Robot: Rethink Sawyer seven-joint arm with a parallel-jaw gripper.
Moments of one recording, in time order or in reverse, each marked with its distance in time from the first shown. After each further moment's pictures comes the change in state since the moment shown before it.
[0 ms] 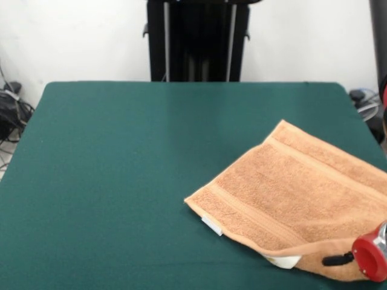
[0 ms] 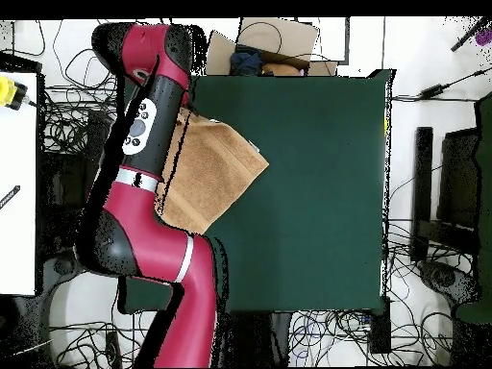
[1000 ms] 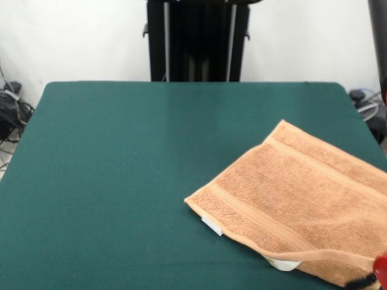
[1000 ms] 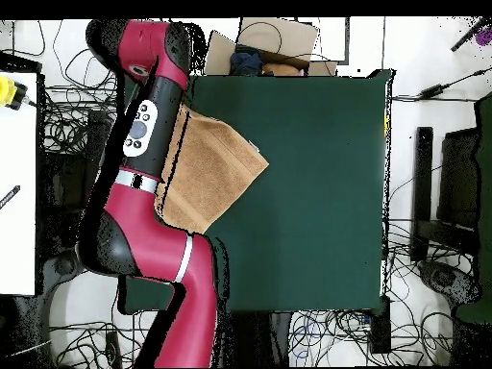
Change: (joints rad) arm -0.003 -0.003 -0.071 0.030 0.172 -0.082 -0.047
